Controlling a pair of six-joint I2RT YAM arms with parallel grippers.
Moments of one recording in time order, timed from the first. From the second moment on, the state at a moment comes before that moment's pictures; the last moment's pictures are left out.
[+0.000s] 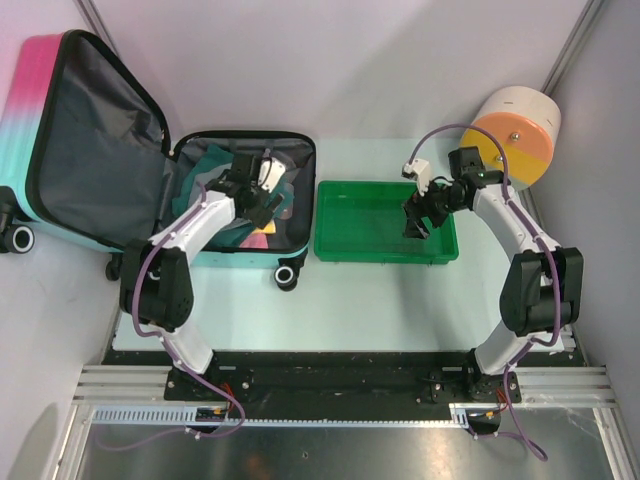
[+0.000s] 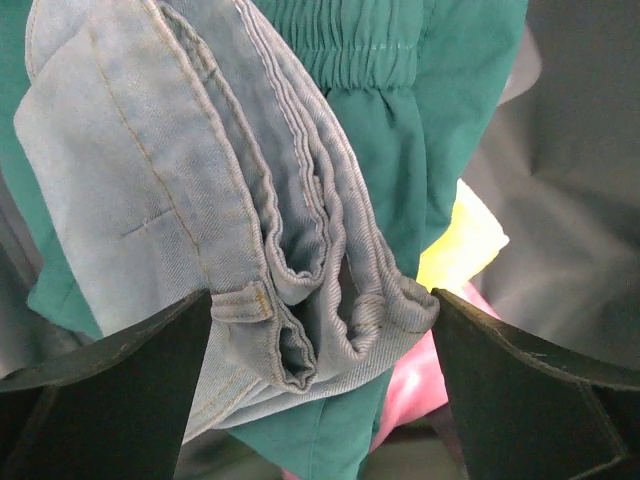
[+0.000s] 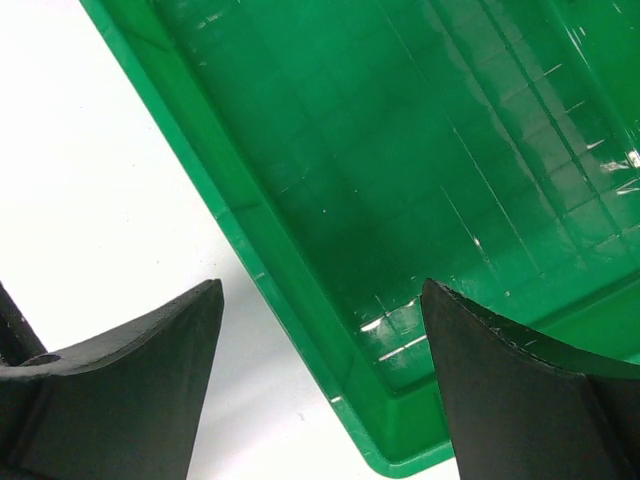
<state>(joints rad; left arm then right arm) -0.29 1.71 1.32 -0.54 -0.21 0.40 0.12 1.66 1.38 -0.79 -0.63 -0.66</state>
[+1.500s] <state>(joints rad) -0.17 1.58 1.53 -0.64 0.14 0.18 0.01 1.75 1.57 -0.75 -0.83 -0.27</state>
